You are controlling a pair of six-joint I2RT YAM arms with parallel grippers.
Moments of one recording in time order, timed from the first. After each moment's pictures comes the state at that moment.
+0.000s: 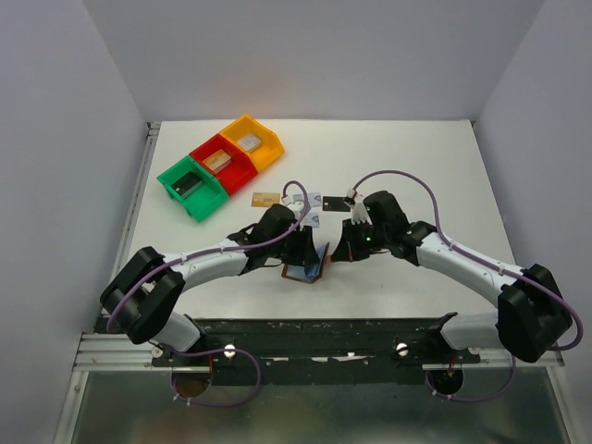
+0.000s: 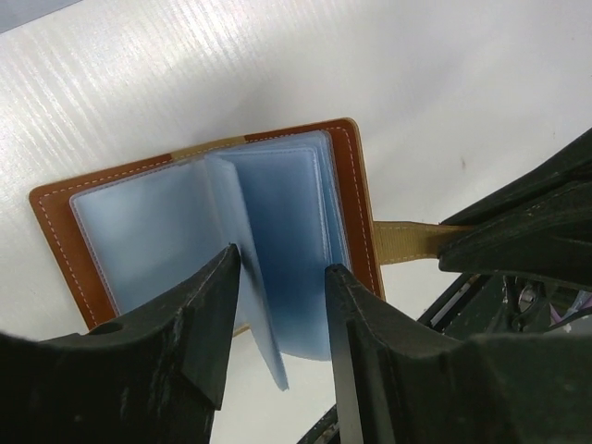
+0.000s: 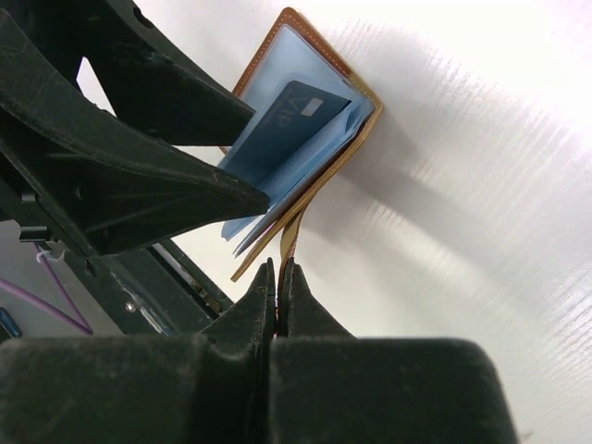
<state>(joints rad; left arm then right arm) -0.76 1.47 0.73 0.03 0.25 -0.57 0.61 1.31 0.78 -0.29 -0.40 0.41</state>
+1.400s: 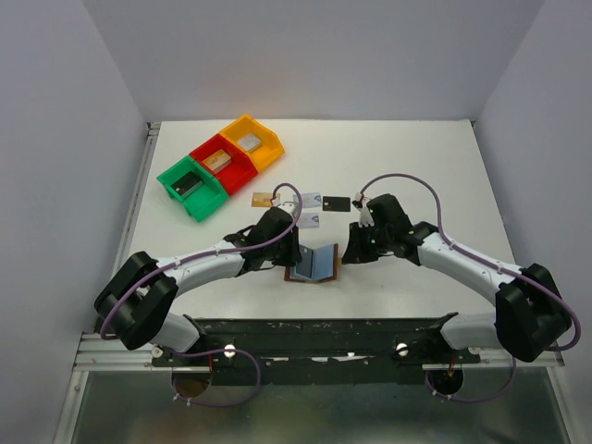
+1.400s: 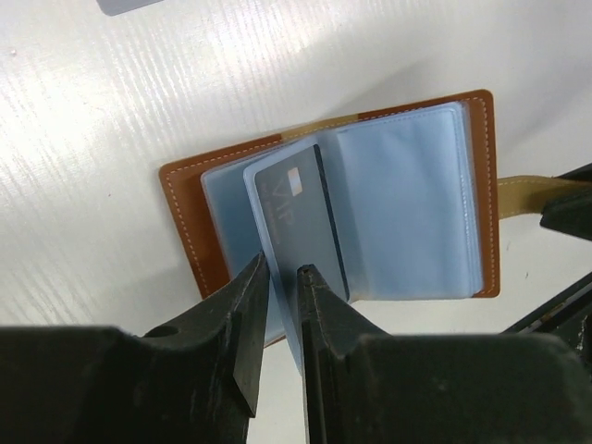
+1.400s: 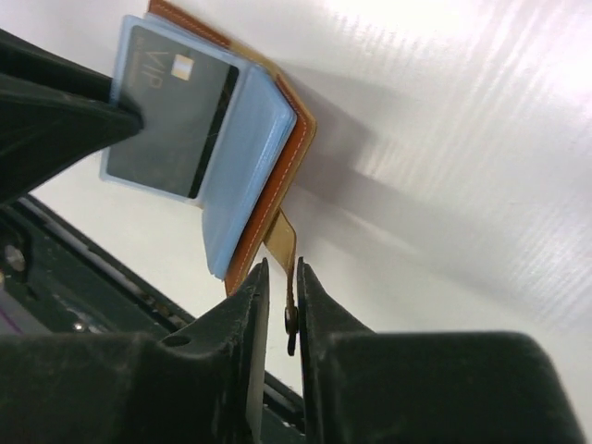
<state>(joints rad) -0.76 1.43 0.72 -0.10 0.06 -0.58 0.57 1.32 0.76 -0.35 -0.30 0.39</state>
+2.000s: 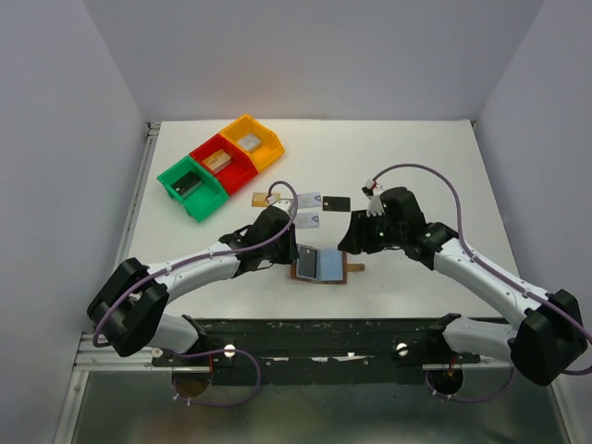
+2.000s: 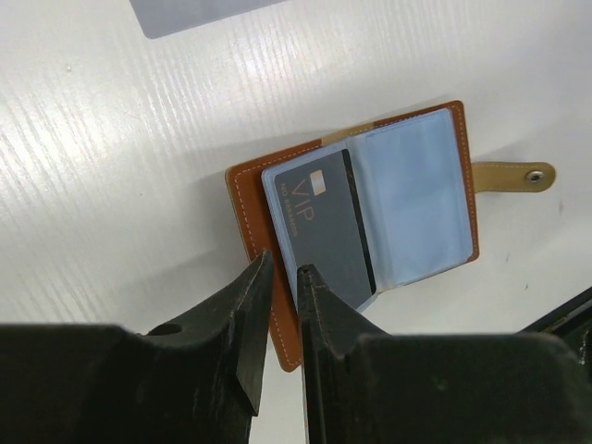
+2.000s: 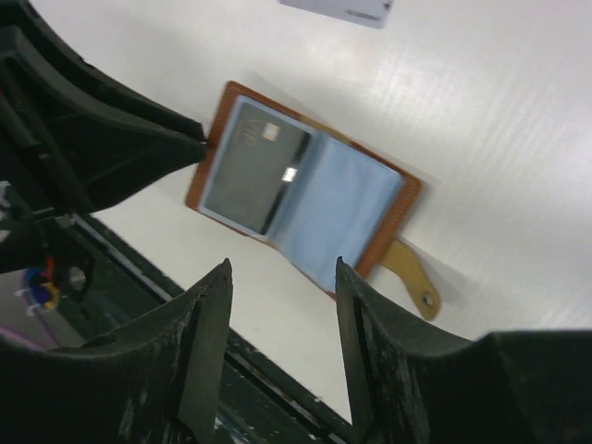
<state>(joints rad) -0.76 1.39 0.72 -0.14 0.00 -0.58 0.57 1.17 0.80 -0.39 -0.24 0.41</state>
